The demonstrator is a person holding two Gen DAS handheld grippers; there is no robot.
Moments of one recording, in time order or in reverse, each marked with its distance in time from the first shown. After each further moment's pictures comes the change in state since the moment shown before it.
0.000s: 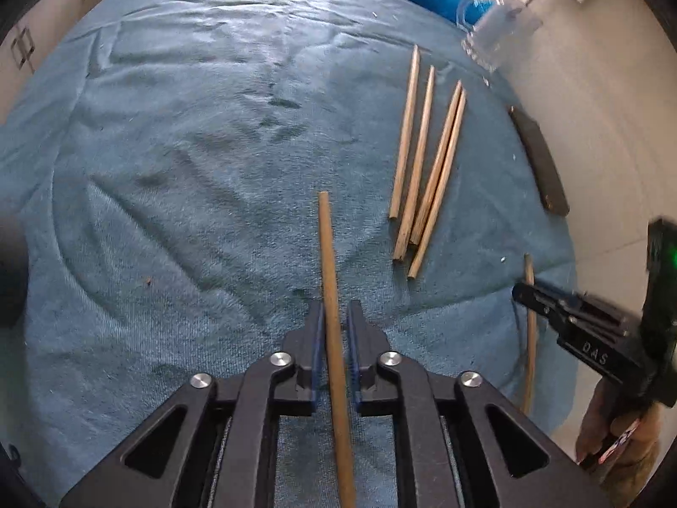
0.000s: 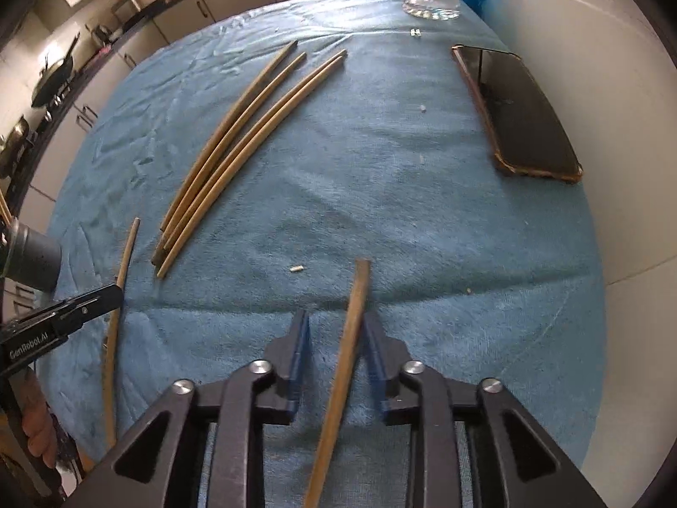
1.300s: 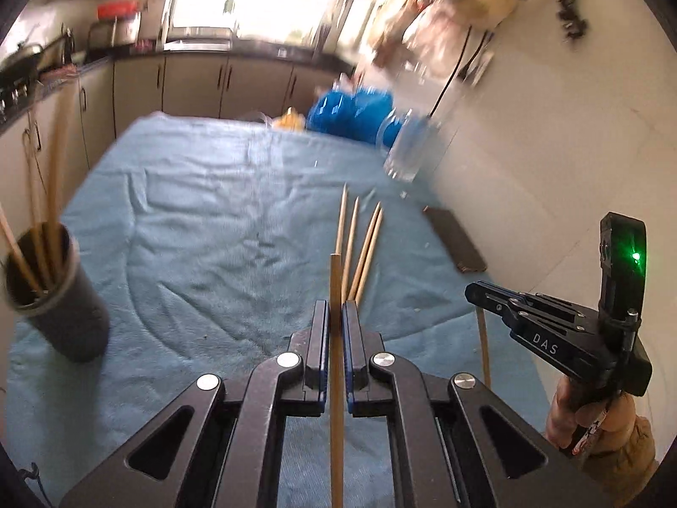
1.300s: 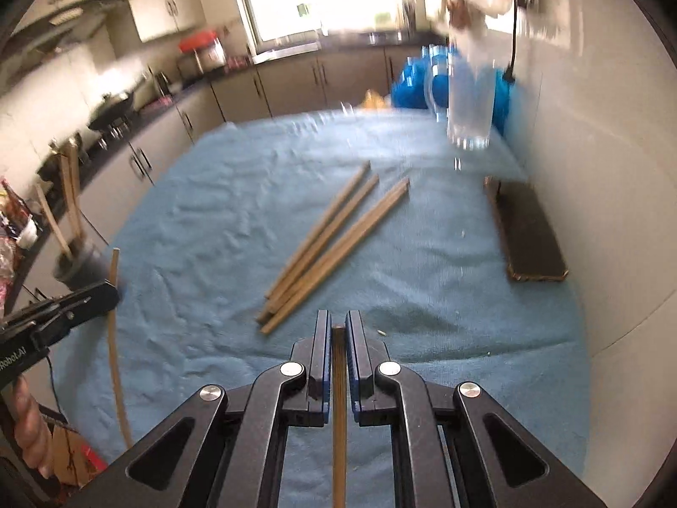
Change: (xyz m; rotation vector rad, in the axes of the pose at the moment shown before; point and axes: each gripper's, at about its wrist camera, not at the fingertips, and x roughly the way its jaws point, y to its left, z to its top) left arm -0.131 -0.006 -0.069 0.141 -0.507 -0.093; right arm -0.088 0.068 -0.028 -0.106 -0.420 0.051
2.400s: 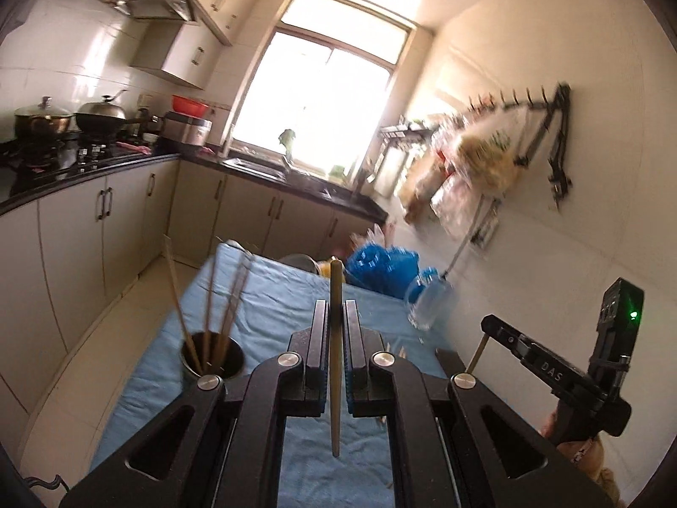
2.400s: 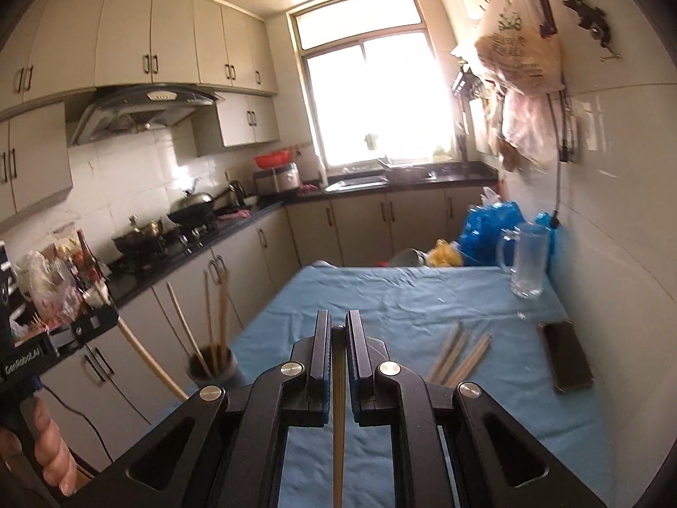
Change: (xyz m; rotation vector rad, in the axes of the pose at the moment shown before) left arm -0.204 0.072 0.006 -0.139 -0.492 0.070; right arm -0.114 0.114 0.029 -0.065 -0.439 0.175
